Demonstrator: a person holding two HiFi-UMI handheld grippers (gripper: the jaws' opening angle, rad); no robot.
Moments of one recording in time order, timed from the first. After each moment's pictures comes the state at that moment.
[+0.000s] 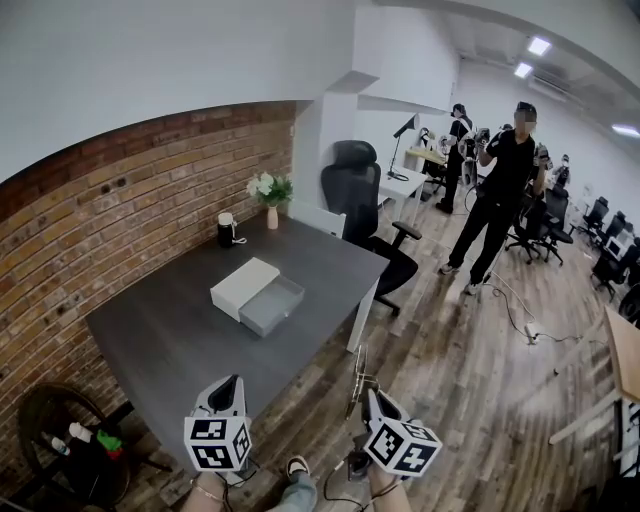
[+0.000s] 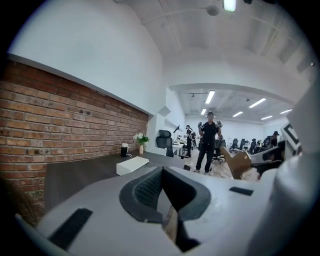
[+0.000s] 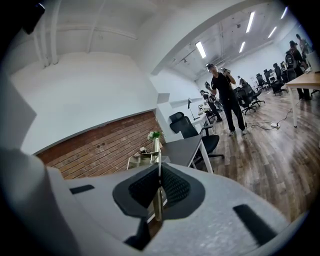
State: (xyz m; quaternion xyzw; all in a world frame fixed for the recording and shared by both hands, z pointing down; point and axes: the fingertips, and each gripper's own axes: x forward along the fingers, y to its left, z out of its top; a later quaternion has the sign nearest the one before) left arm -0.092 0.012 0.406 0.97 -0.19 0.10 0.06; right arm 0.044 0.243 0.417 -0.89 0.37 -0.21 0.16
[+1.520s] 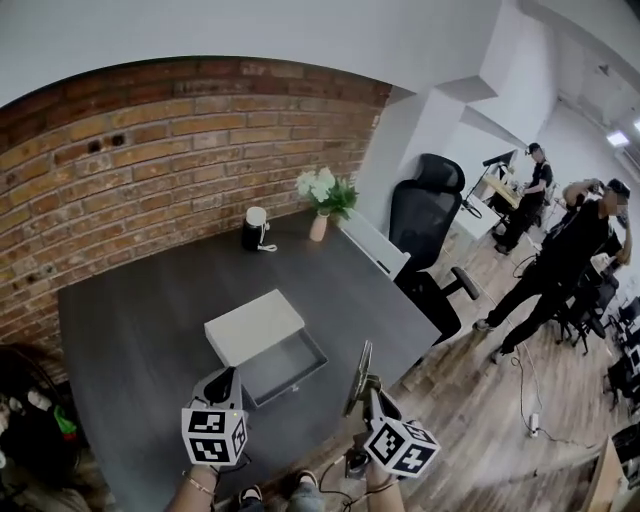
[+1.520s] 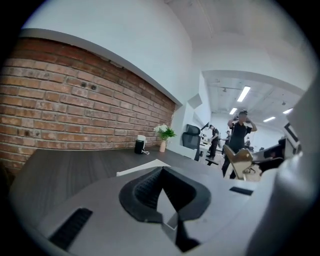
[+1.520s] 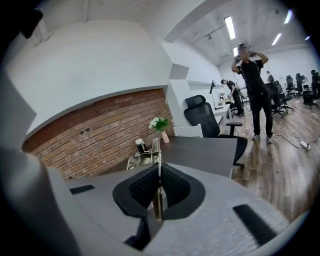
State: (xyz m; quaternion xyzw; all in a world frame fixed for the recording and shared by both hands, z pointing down) left arm 0.135 -0.224 0.461 0.93 -0.31 0.12 0.14; right arm 0.333 -0.029 0.439 -0.85 0.45 -0.26 0.06
